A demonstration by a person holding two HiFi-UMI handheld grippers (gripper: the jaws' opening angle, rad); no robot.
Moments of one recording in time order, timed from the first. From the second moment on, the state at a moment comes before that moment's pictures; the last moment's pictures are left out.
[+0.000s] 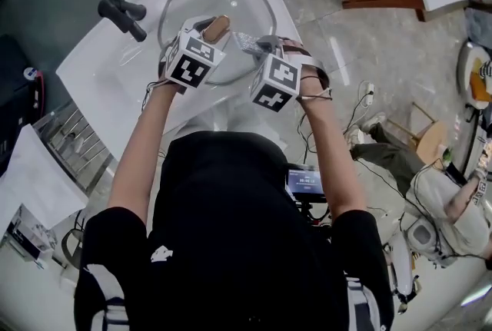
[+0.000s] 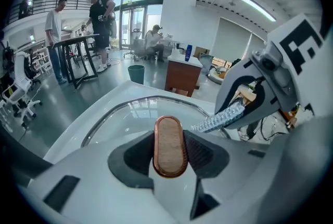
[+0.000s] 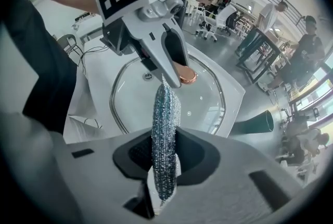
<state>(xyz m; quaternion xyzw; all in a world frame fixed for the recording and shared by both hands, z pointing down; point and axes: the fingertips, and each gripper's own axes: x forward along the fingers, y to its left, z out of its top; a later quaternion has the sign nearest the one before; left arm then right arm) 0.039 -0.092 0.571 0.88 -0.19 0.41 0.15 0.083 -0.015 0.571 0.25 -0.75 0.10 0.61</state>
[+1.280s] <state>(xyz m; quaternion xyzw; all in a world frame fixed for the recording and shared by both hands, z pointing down) -0.012 -0.092 0.357 0.93 -0.25 0.25 0.05 0.063 -0.070 0.345 0.53 -0.77 0.05 0.35</state>
